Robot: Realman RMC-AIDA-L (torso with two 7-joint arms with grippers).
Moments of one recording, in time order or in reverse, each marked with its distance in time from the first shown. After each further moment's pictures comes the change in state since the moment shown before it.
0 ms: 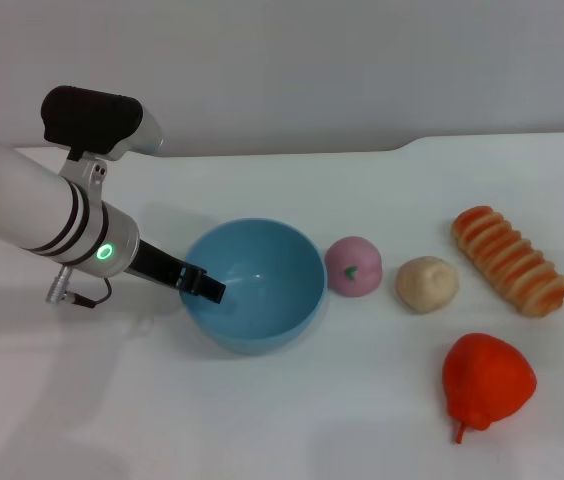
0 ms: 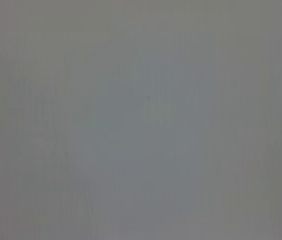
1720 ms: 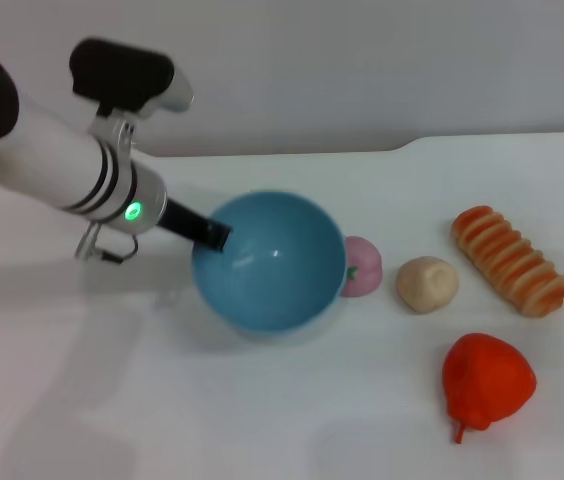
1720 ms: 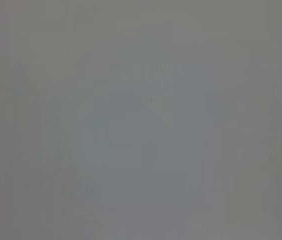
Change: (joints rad) left arm -0.068 0.011 0.052 -0.011 -0.029 0.057 -0.011; right arm -0.001 0.002 -0.001 -0.001 -0.005 -0.006 0.003
